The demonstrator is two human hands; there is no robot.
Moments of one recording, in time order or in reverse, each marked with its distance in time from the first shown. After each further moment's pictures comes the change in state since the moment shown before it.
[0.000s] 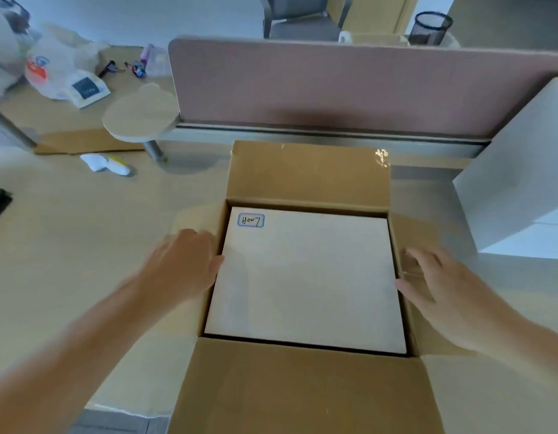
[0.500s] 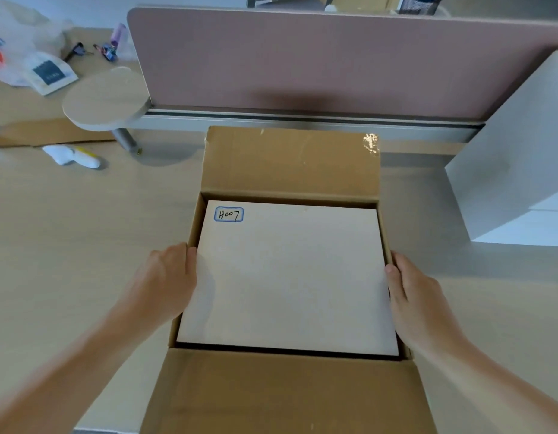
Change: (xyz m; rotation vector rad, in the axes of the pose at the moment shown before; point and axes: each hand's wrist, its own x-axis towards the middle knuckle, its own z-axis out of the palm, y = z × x) left_hand 0.014 0.003 0.068 -0.435 0.104 -0.079; right_hand 0.017 0.000 0.068 0.503 0.263 0.109
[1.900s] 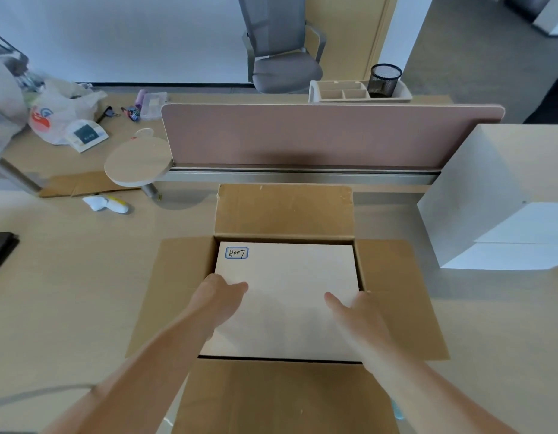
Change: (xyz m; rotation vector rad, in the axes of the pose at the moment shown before) left_hand -0.028 0.088 -0.039 -0.381 -0.260 -0.440; right_hand -0.017 -0.080 -0.006 0.283 -0.204 0.497
